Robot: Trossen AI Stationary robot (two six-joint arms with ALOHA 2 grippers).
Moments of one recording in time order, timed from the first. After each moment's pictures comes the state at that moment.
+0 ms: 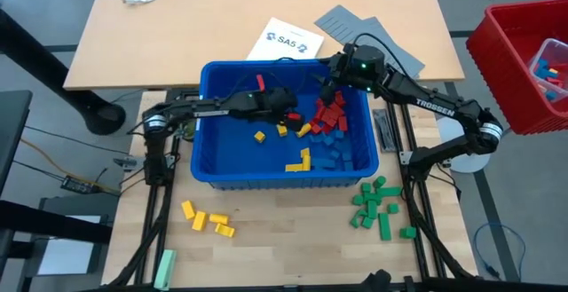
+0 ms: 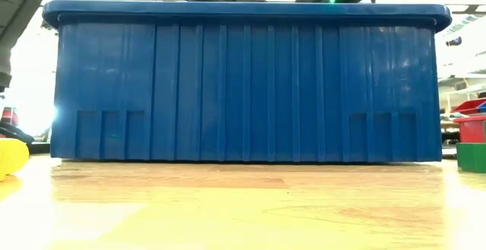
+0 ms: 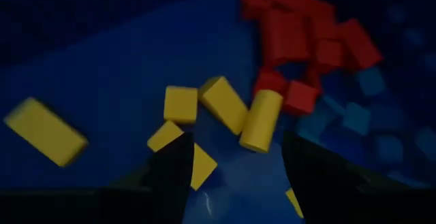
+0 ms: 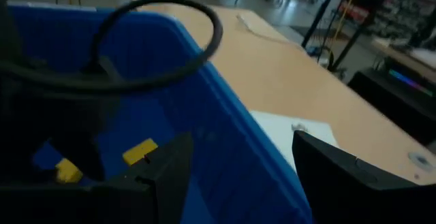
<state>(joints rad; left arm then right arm) 0.30 1.90 1.58 -0.63 -0.27 -0.71 -0.58 1.32 1.15 -0.10 0.02 -0.30</state>
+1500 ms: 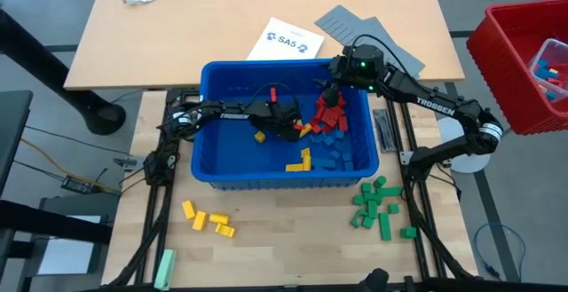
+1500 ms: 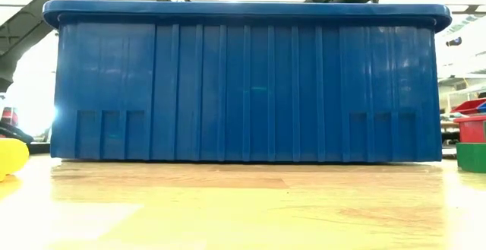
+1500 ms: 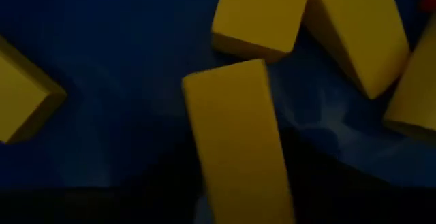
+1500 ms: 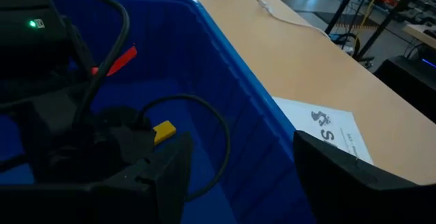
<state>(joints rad) 0.35 2.16 1.56 -0.66 -0.23 -0.73 -0.62 1.32 1.15 -0.18 -0.08 -0.31</state>
